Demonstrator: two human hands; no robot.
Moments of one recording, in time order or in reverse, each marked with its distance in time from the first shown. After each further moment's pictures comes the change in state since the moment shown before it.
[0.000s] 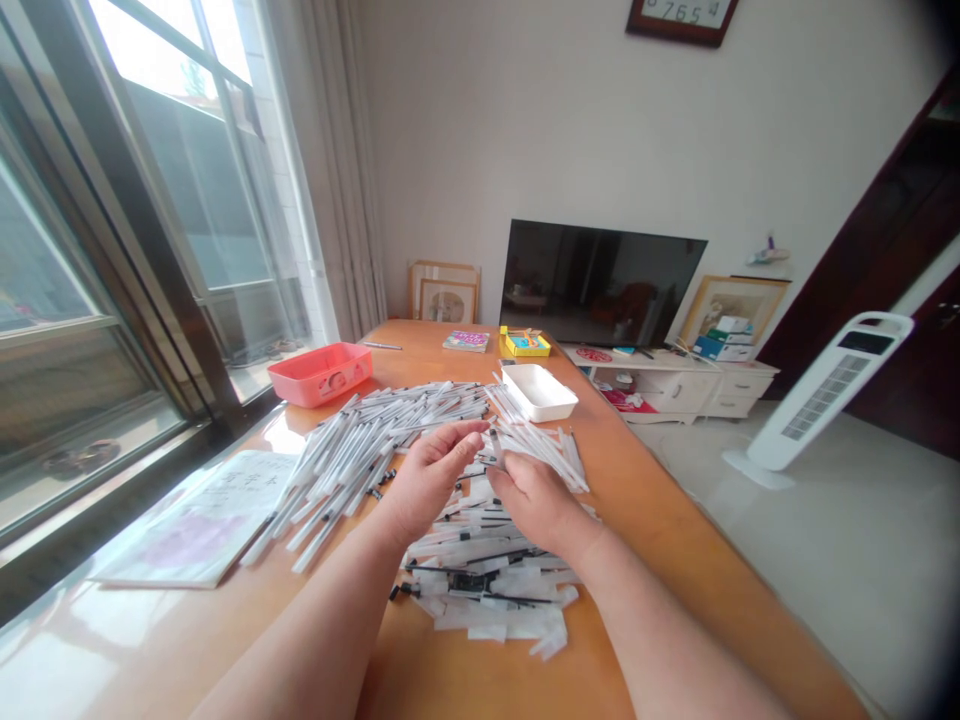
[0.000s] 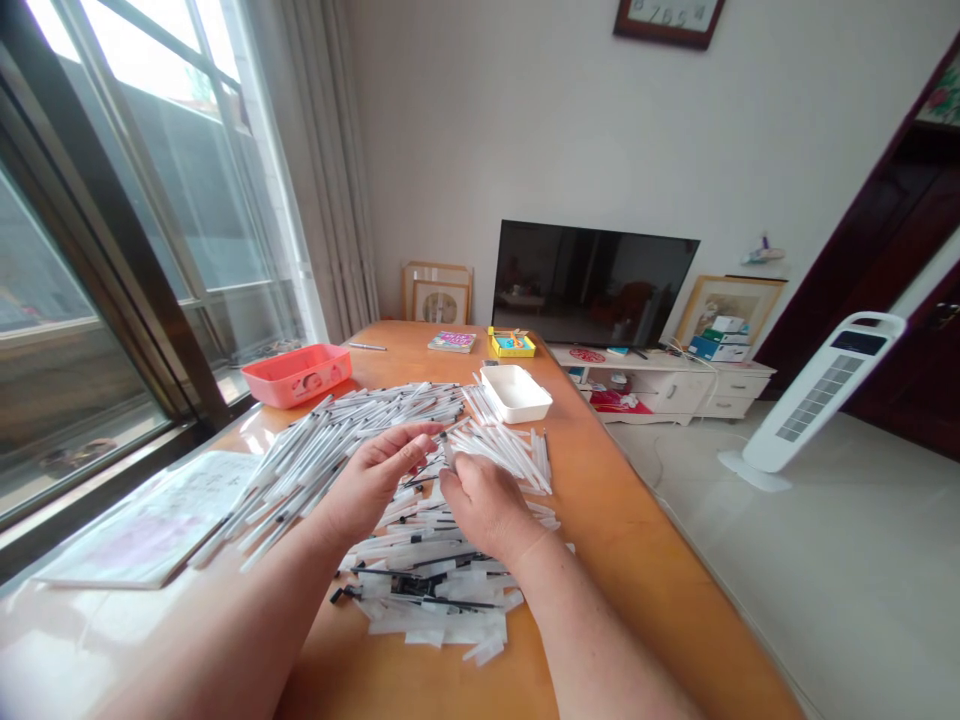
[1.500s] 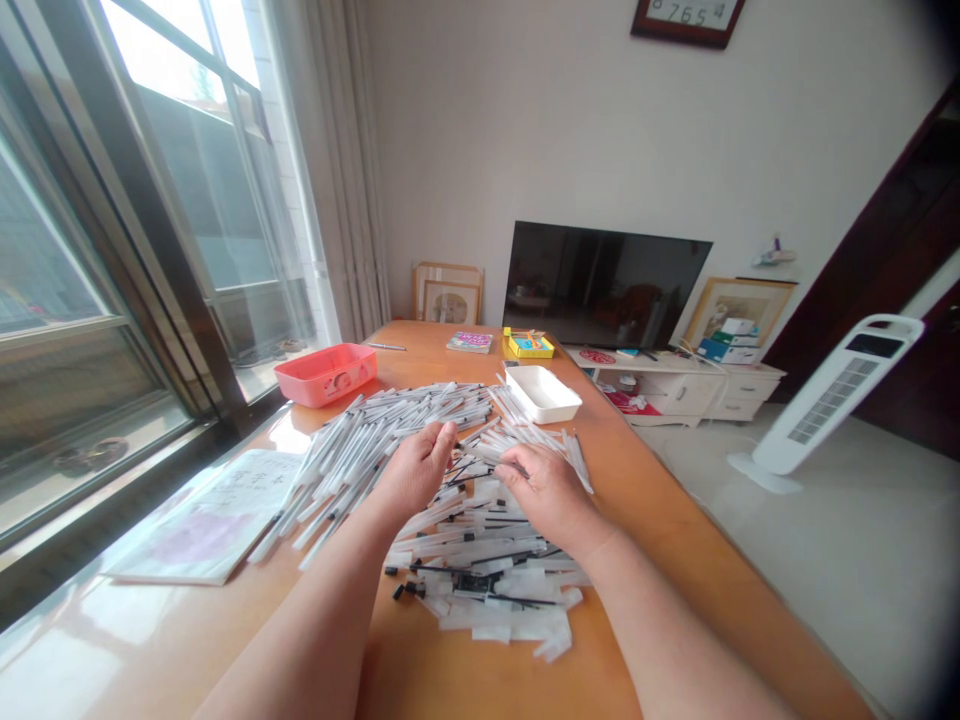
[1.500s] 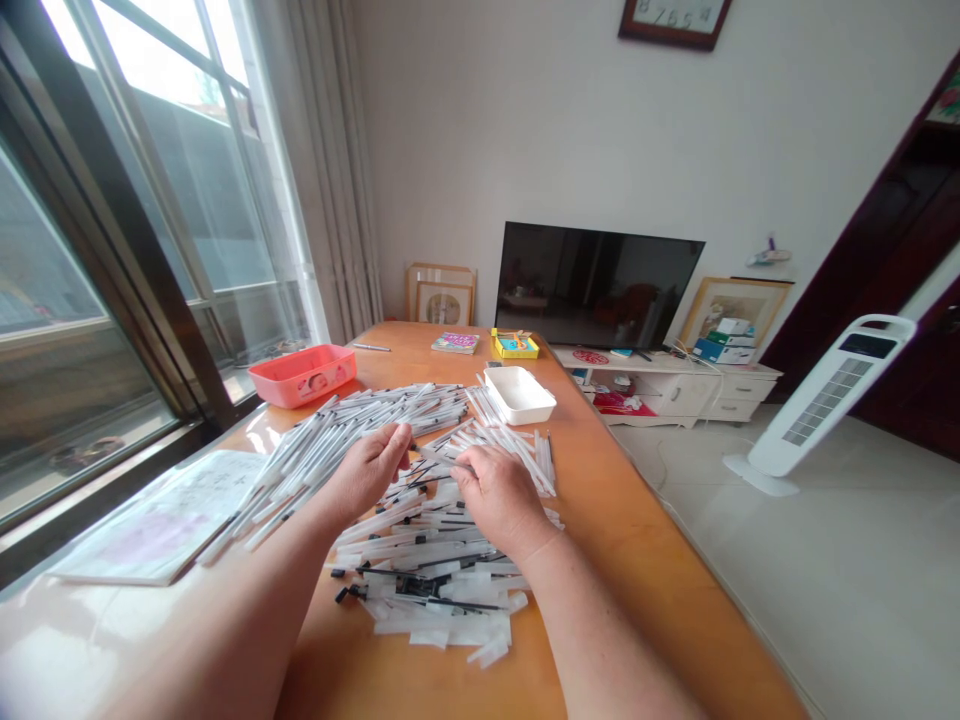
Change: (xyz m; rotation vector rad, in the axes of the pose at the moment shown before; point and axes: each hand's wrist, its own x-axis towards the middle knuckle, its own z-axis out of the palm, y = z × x) left_hand 0.013 -0.023 -0.036 0.638 0.080 0.030; right_hand 0.004 0.016 -0.003 -0.156 0.053 -0.104
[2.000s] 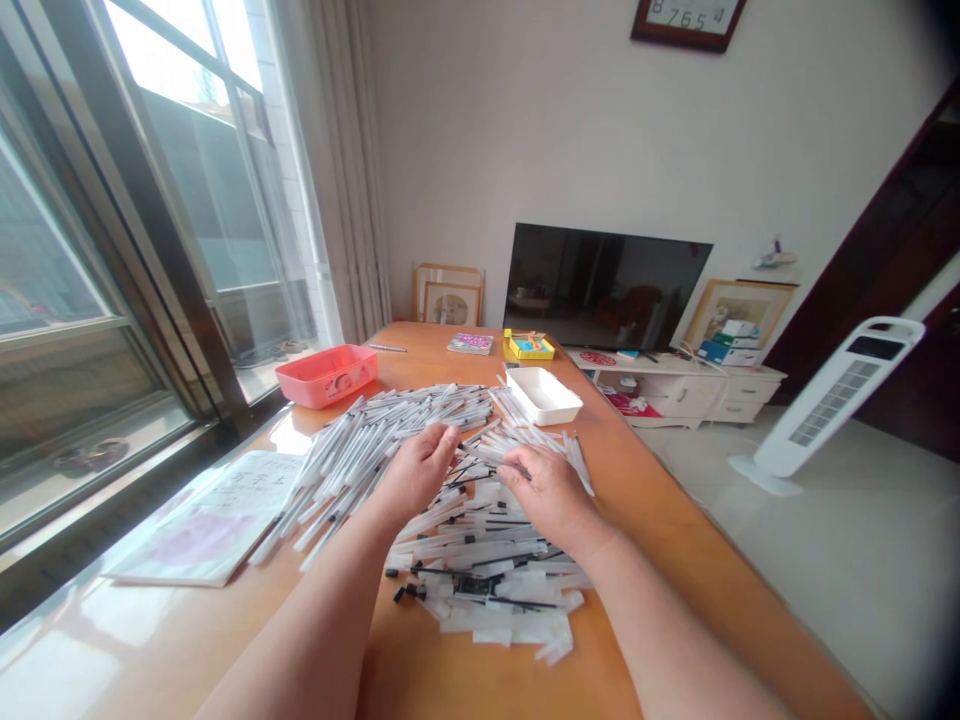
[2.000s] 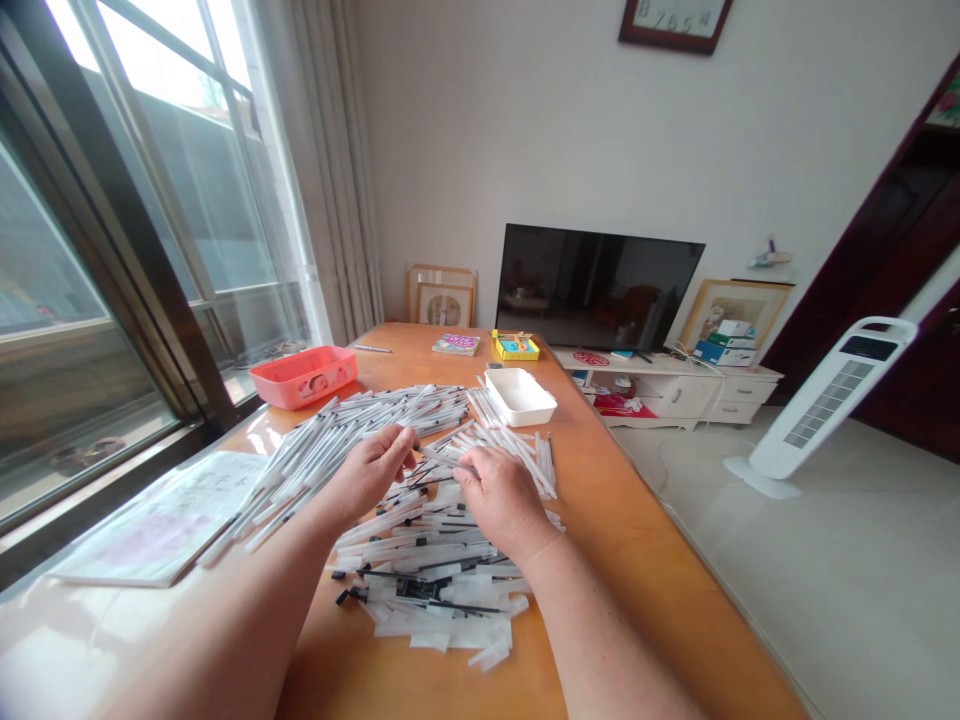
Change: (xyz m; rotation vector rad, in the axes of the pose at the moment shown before) left_hand 0.001 -0.003 0.001 -0.060 -0.024 -0.019; right_hand -0.001 0.002 0.001 -0.013 0.005 0.023
